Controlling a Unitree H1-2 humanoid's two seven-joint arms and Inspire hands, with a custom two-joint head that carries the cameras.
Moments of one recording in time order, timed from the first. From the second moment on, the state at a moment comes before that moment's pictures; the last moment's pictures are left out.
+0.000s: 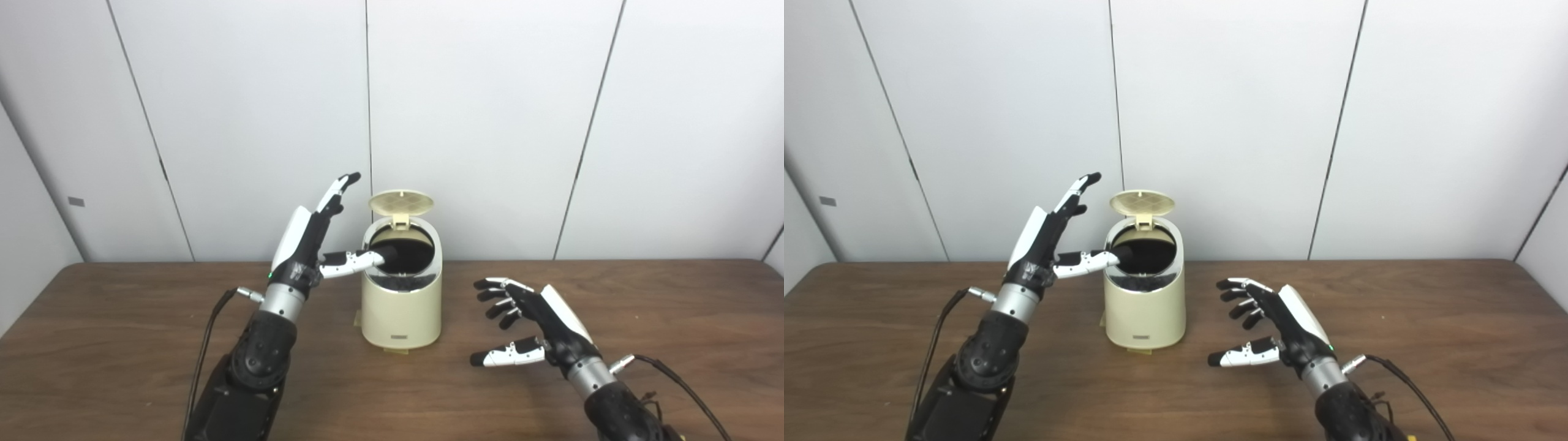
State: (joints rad) left arm -0.61 0.15 -0.11 0.30 0.35 -0.17 0.02; right arm -0.35 -0.23 0.13 0.15 -0.38 -0.03 0.08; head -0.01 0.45
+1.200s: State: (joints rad) left arm -0.65 0.28 -0.25 0.25 0.57 -0.18 -0.05; right arm -0.35 -0.22 0.13 0.14 -0.40 -0.02 0.08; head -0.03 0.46
